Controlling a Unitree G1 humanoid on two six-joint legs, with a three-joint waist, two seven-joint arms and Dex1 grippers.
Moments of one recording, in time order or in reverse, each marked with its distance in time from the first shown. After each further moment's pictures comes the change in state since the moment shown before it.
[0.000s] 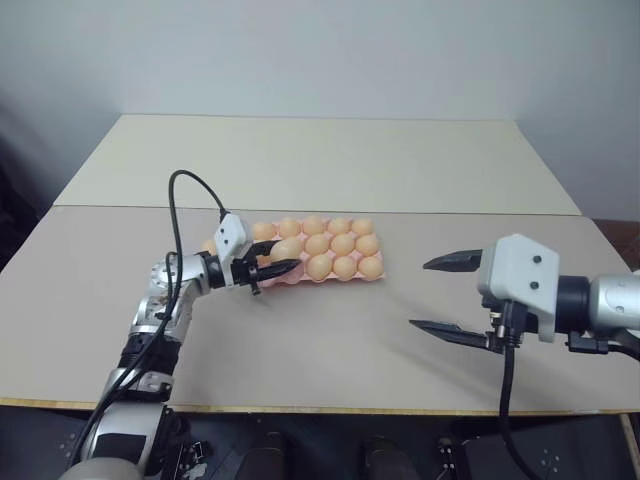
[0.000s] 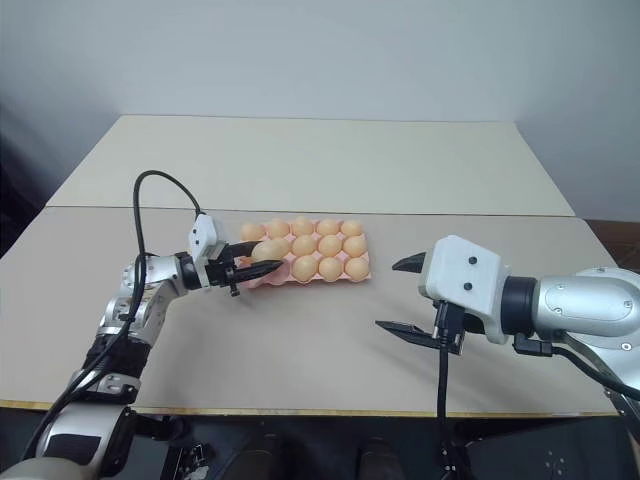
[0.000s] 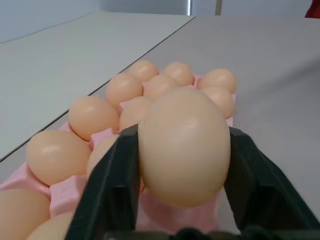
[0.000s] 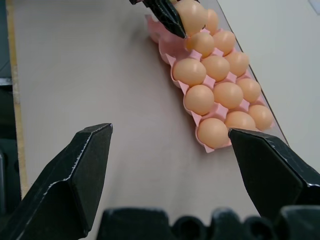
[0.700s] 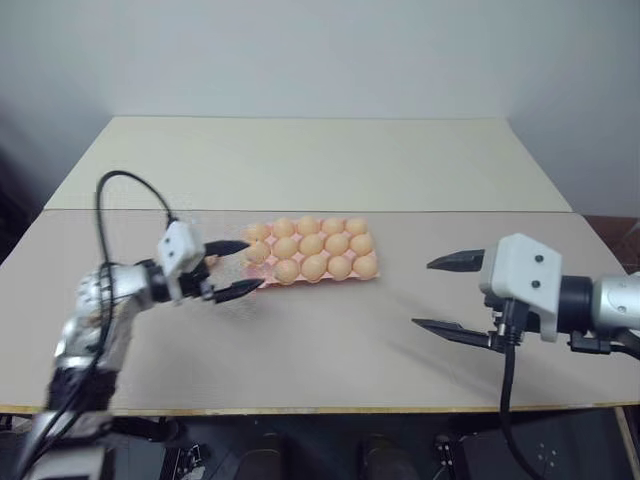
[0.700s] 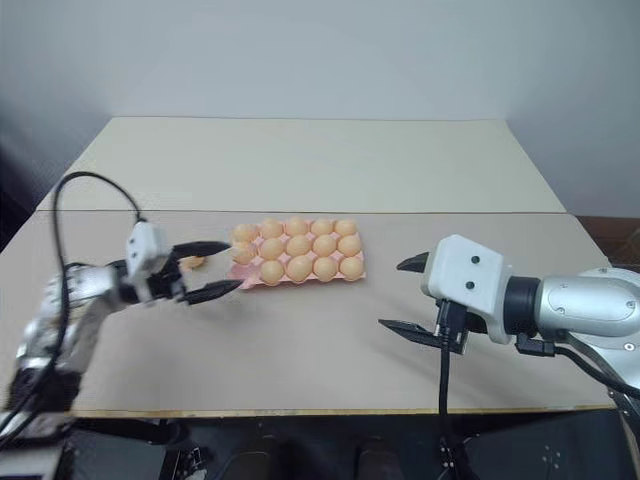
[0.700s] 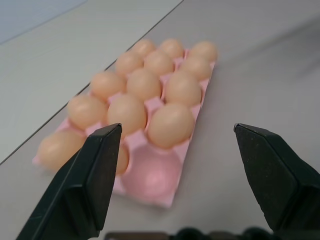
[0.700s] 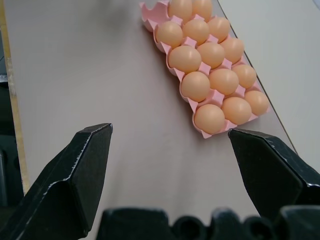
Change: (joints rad) left arm 0.386 0.366 0.216 -0.509 -0.147 0.236 -0.043; right arm 0.009 -0.020 -0.003 0.028 -0.001 -0.006 0.028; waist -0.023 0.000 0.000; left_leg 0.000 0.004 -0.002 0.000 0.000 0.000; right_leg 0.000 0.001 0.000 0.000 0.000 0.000
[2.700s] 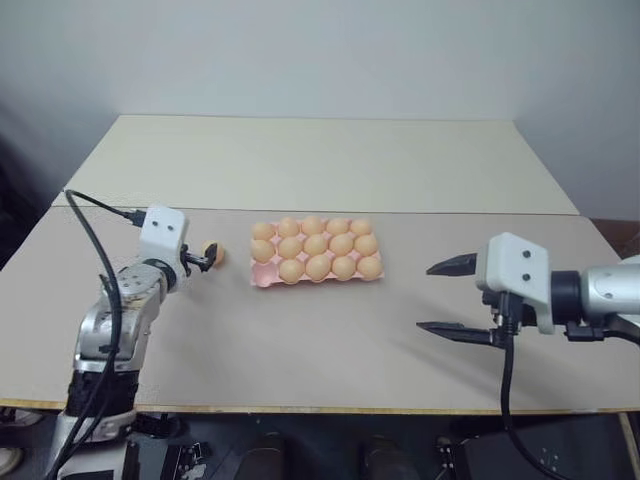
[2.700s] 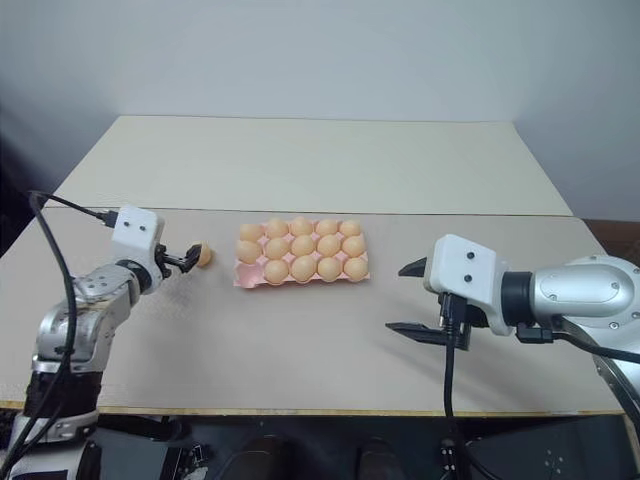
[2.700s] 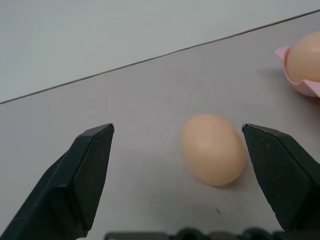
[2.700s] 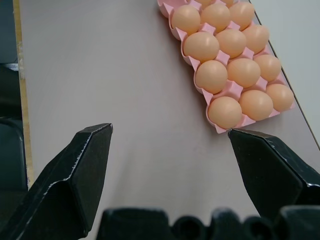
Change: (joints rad) left arm -0.212 -0.290 -0.053 0.004 0.252 0.553 0.934; right arm -0.032 -0.029 0.096 0.105 -0.048 -0.076 0.072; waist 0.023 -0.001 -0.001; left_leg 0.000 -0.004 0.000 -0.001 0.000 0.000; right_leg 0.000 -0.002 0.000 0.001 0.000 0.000
